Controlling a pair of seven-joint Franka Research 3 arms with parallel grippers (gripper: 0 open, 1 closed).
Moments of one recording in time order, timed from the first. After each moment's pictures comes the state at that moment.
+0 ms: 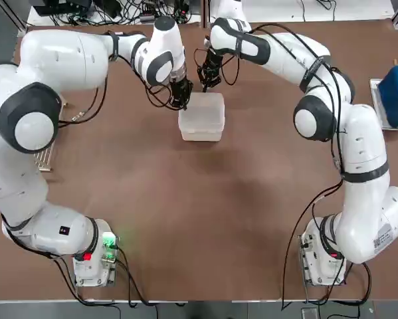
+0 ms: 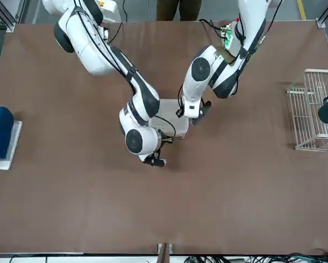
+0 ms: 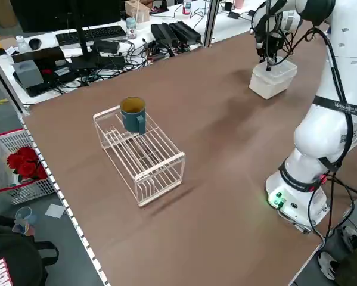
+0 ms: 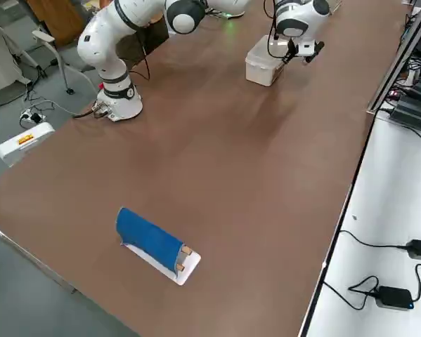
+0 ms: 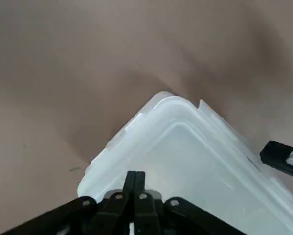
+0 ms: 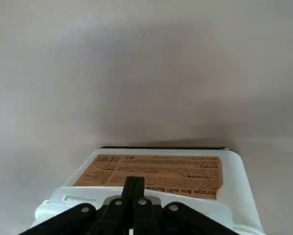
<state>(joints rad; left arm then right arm) -0.19 0.38 -0.58 -1.95 0.09 2.29 -1.53 0.48 0.97 0.25 -1.04 0.28 1.92 0.68</state>
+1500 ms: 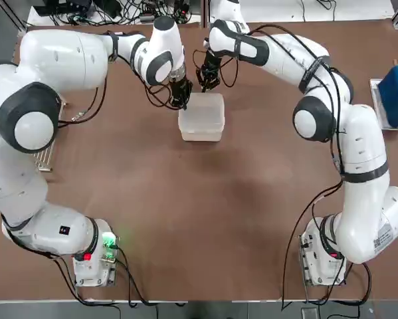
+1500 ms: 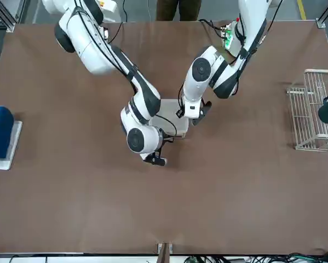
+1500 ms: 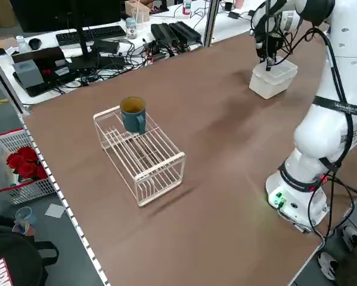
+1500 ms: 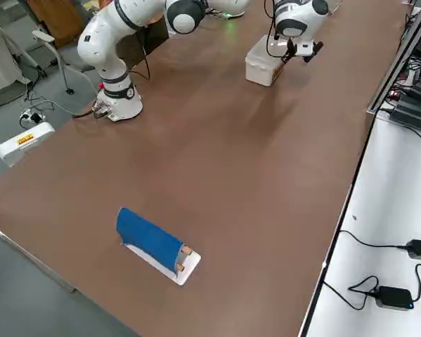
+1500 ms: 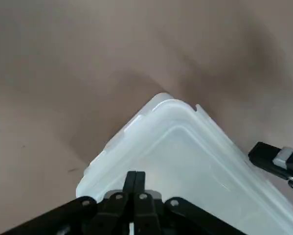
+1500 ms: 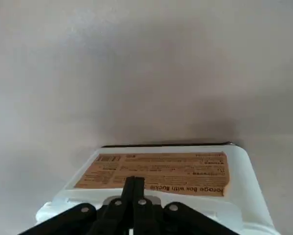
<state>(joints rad) -0.18 0.38 -0.58 -1.96 0.09 2.30 -1.53 0.48 0.98 0.26 -1.05 0.28 1.94 0.72</state>
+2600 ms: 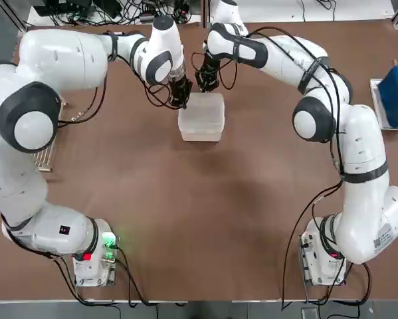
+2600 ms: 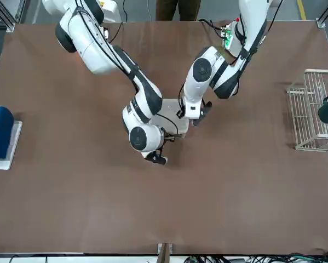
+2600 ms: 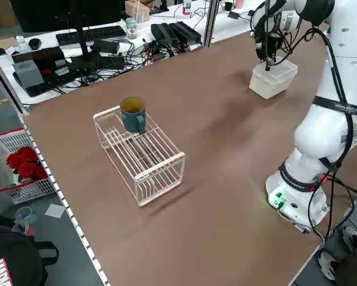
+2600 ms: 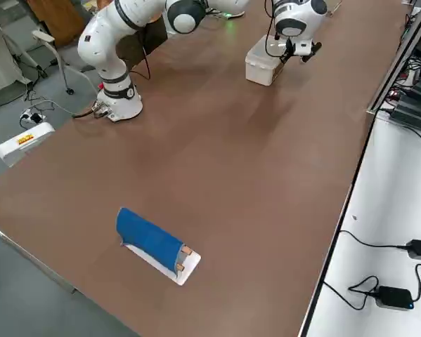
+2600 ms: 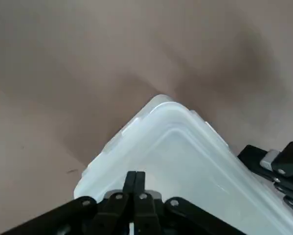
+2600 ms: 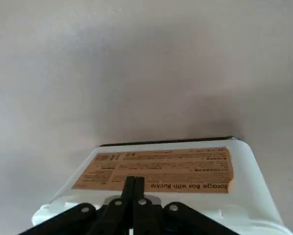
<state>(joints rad) -0.18 0.38 -0.58 -1.96 0.09 2.30 -1.53 0.49 0.98 0.27 -1.05 0.26 1.94 0.76</state>
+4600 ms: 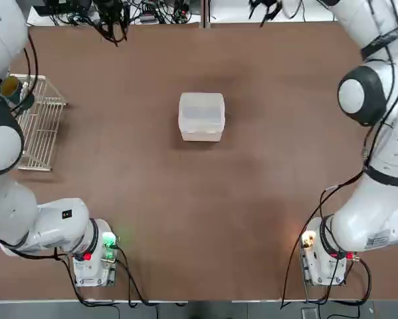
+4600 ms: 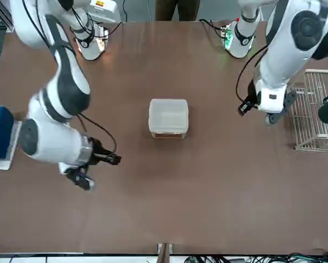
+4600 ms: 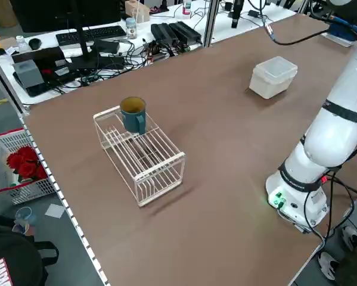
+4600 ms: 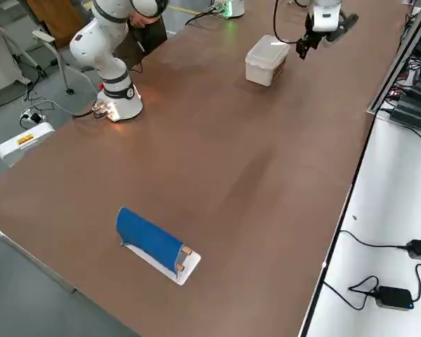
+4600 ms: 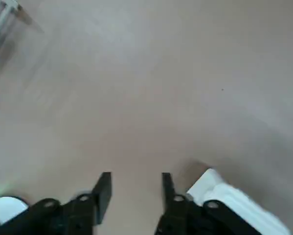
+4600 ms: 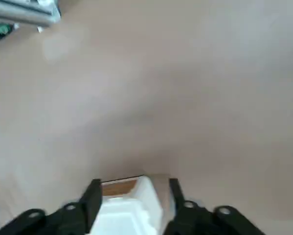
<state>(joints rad) 0.21 0.08 -0.57 -1.63 0.04 1.64 -0.93 0.14 0.60 0.19 -1.05 0.19 1.68 0.59</state>
